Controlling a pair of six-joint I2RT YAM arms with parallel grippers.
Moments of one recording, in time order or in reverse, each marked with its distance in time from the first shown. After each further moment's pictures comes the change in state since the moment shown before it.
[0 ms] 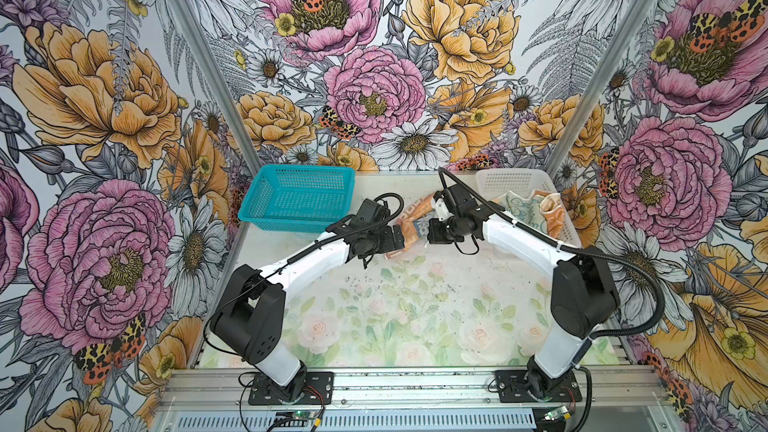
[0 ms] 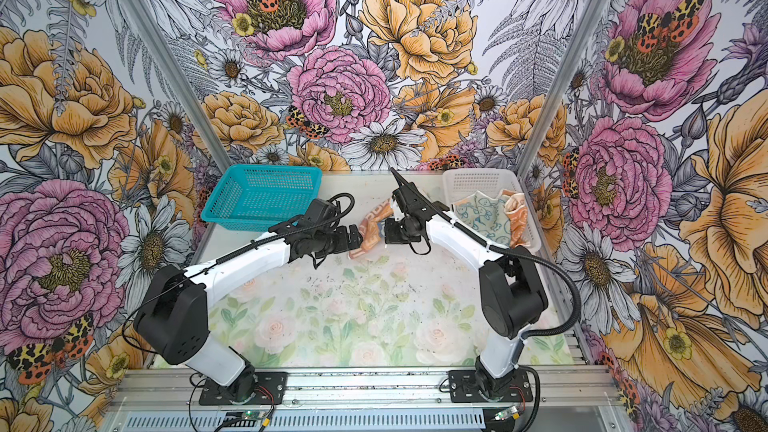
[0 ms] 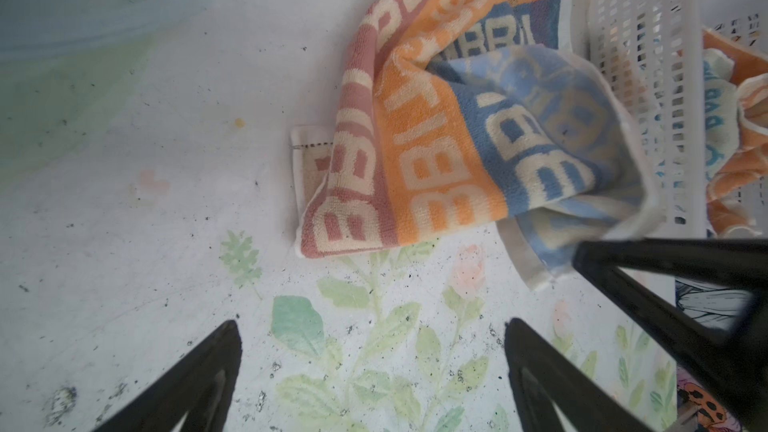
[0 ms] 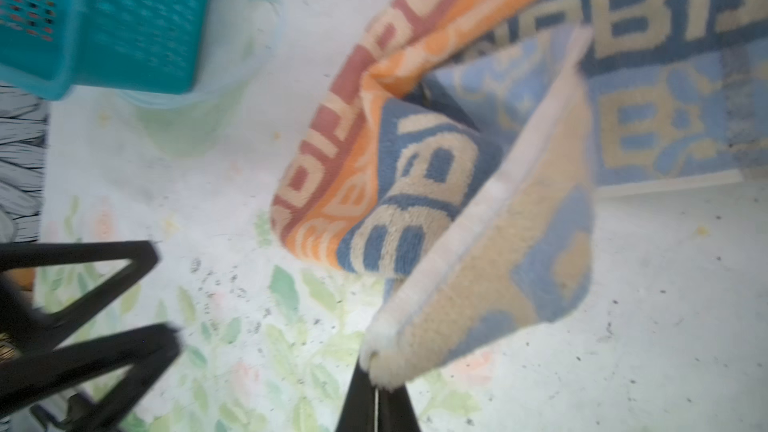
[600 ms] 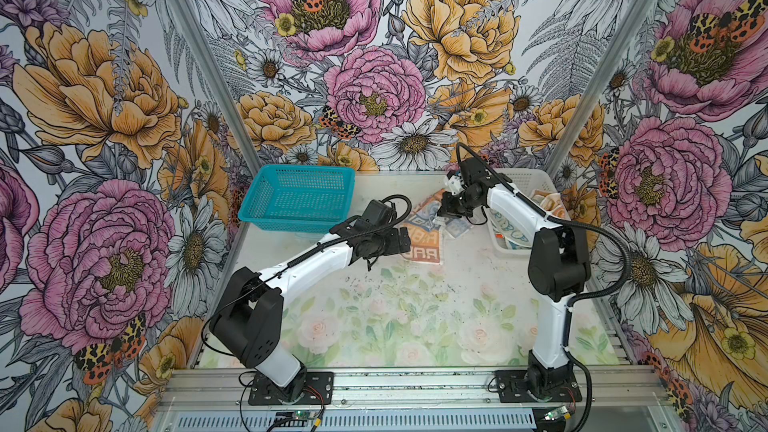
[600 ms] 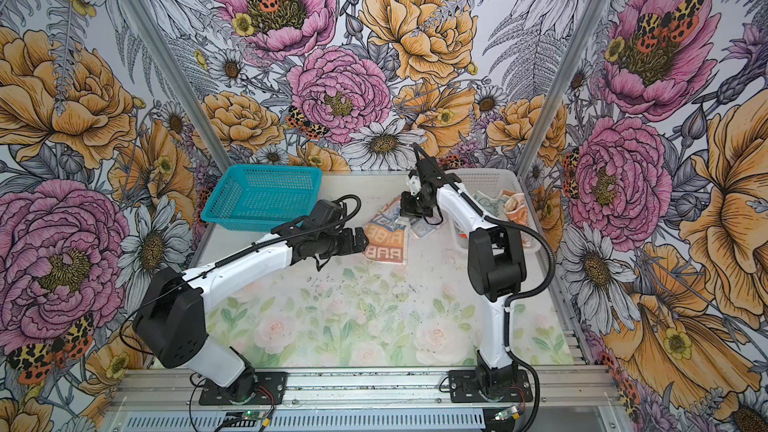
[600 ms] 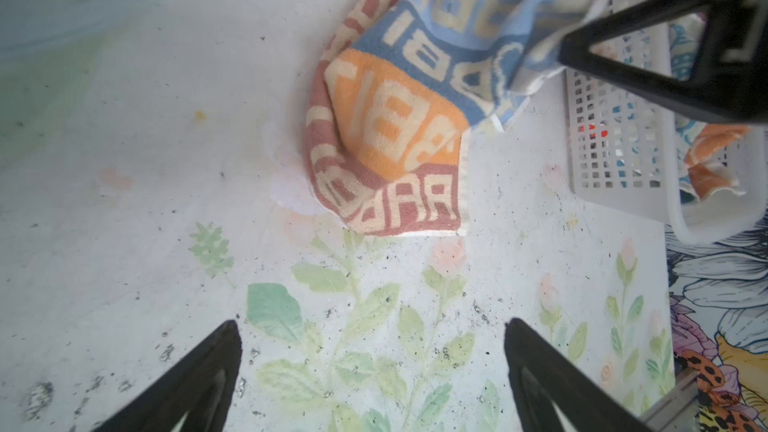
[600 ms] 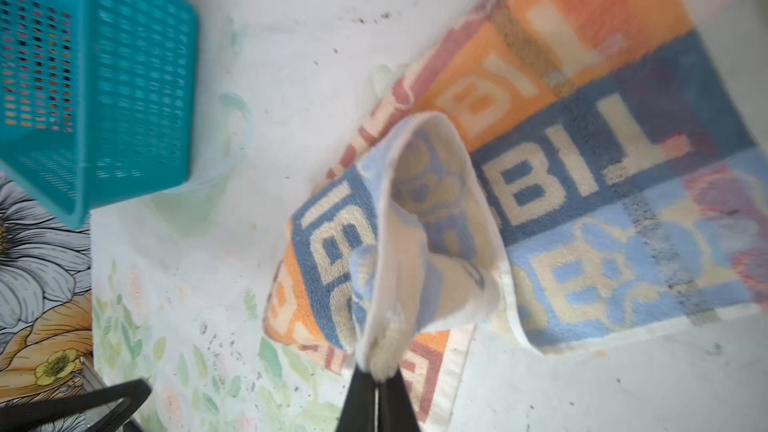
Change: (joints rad) left arm -0.092 0.011 0.037 -0.022 -0.008 0.018; right arm -0.245 0.391 0.323 -0.122 -0.156 -0.081
